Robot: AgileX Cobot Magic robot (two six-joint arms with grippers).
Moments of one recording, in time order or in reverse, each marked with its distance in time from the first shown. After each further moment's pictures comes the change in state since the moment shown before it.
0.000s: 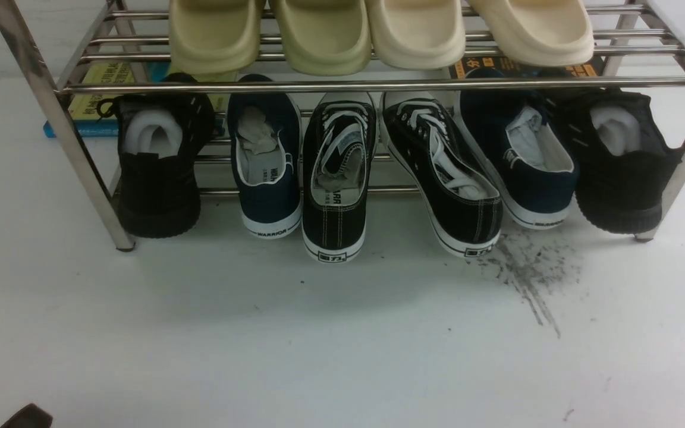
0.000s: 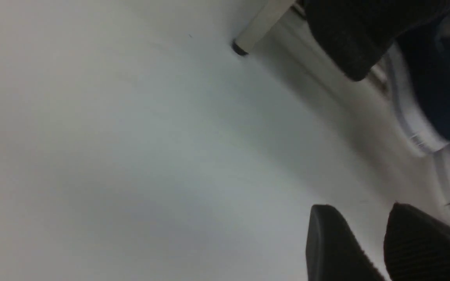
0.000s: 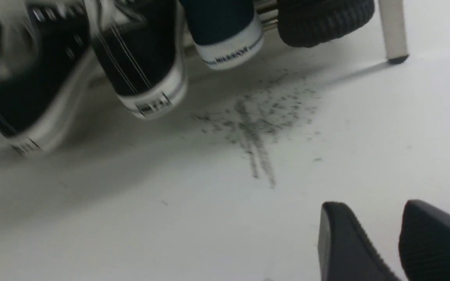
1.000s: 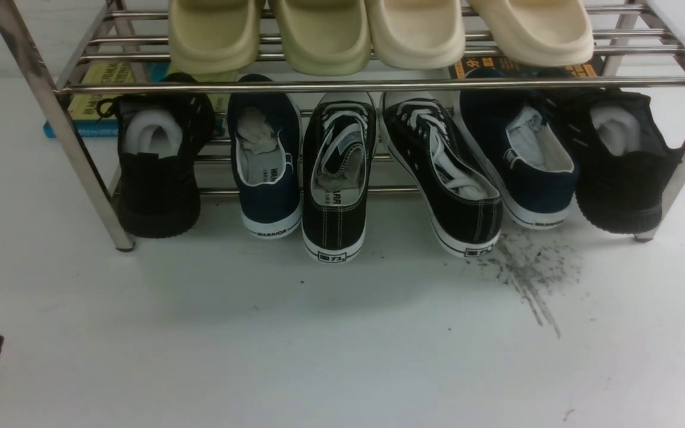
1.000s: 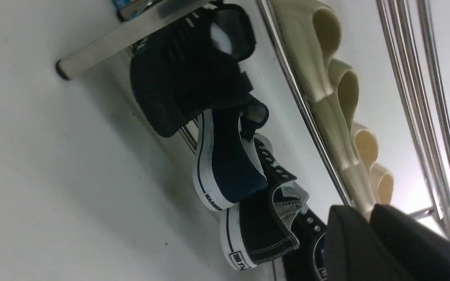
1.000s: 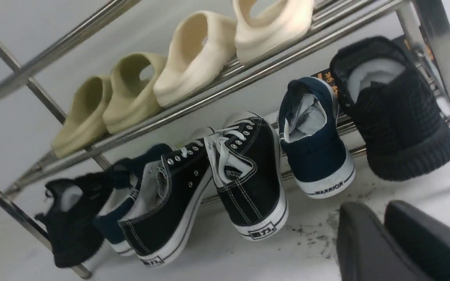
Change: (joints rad) right arm 0.000 0.145 -0.296 0.096 0.016 -0.147; left arm 0.000 0.091 -0.307 -0.134 0.072 0.059
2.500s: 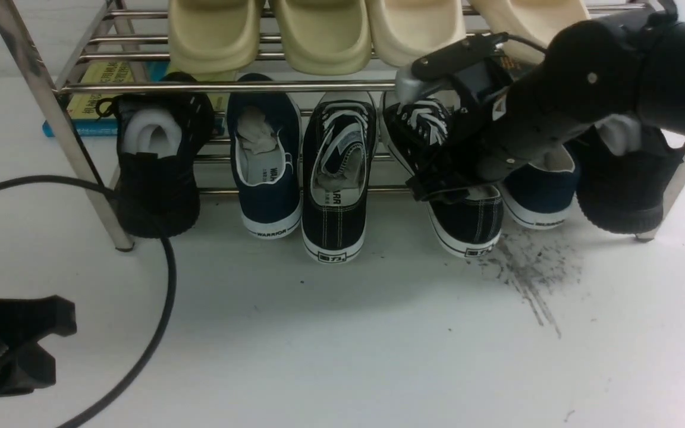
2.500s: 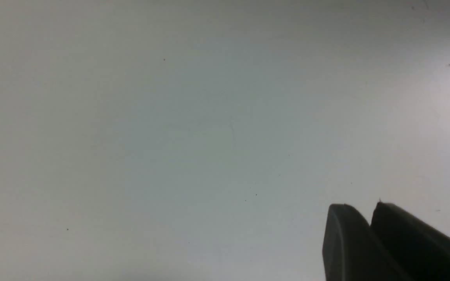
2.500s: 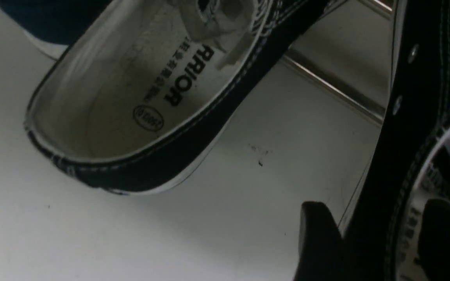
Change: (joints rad) right arm 0.407 1.674 -1.189 -0.368 0.312 -0.140; left arm 0.000 0.887 -0.516 0.251 0.664 0.421
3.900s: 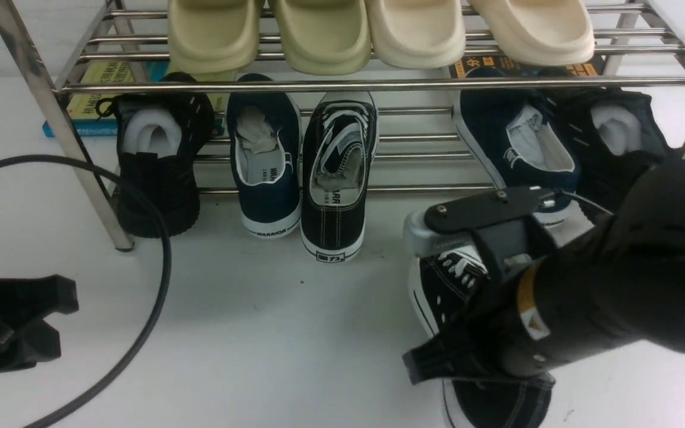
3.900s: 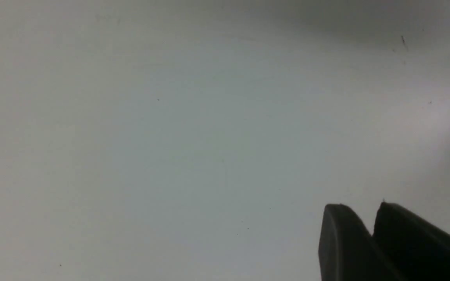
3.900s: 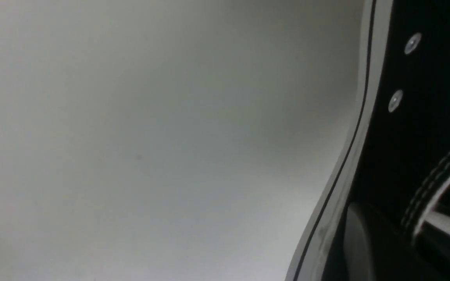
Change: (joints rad) right arm 0.405 -0.335 0.418 -0.296 0.139 0.850; left arm 0.000 0.000 0.000 -0.001 -0.073 -0.003
